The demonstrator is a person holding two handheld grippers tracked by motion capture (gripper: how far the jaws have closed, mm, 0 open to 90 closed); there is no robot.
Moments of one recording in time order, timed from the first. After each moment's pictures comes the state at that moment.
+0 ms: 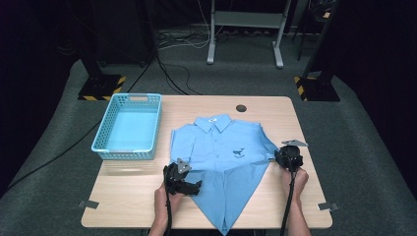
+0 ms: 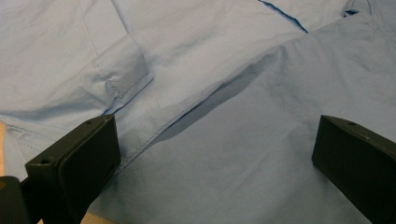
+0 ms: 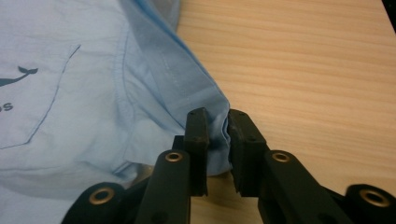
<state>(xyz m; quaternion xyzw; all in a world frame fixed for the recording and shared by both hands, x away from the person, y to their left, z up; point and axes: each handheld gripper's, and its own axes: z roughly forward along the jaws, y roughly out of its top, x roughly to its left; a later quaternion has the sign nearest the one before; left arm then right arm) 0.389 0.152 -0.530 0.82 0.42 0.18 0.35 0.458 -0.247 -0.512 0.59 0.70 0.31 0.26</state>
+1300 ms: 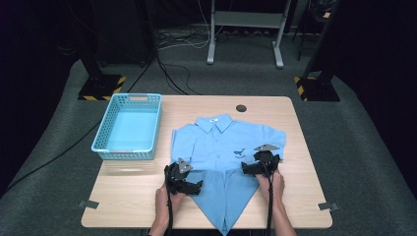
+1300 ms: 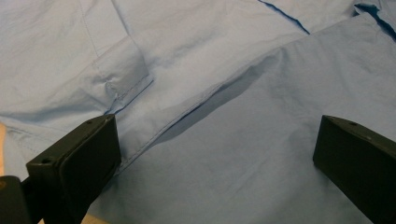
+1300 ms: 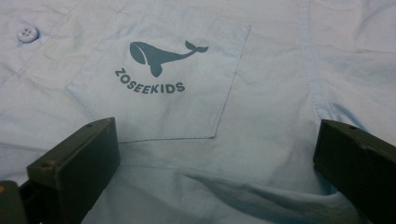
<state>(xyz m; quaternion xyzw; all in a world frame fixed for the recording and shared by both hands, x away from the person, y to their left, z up) 0.391 0.147 -0.530 0.82 0.41 0.18 0.35 0.451 -0.169 -0.527 0.51 0.77 0.32 0.21</state>
